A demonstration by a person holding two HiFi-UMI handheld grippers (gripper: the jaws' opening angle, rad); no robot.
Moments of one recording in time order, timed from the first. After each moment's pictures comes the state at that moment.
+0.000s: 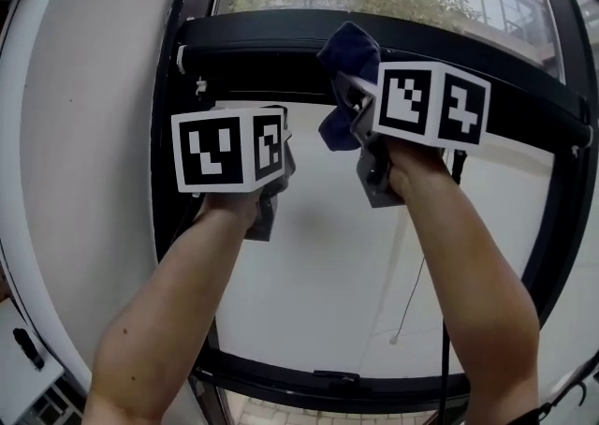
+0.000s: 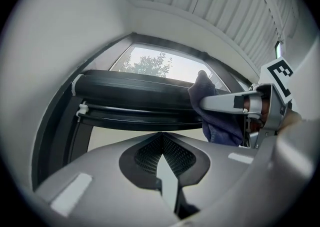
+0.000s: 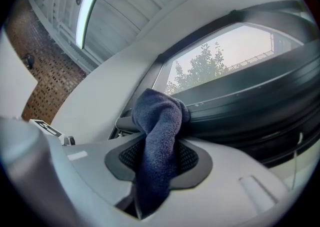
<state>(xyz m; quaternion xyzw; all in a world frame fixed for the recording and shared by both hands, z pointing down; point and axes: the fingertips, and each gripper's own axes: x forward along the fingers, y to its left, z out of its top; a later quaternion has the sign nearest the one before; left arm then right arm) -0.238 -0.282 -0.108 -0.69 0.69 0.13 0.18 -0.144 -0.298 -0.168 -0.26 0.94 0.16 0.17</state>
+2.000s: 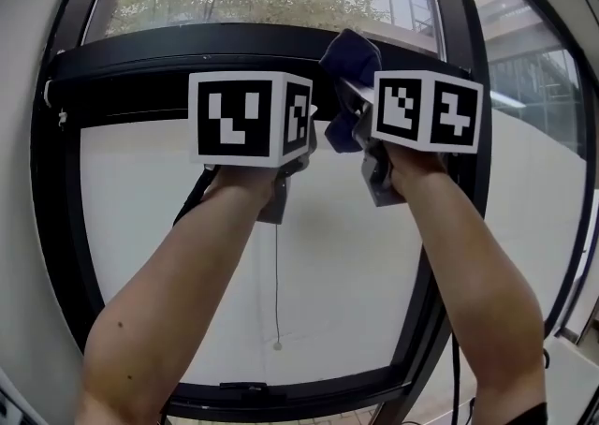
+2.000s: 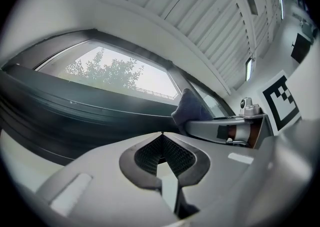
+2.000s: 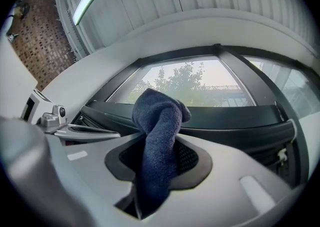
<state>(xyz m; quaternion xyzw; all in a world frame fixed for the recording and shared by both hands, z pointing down) 0.047 -0.330 -0.168 -0.79 0.54 0.13 0.25 0.120 -0.347 -0.187 -0.45 0.85 0.23 0.16</state>
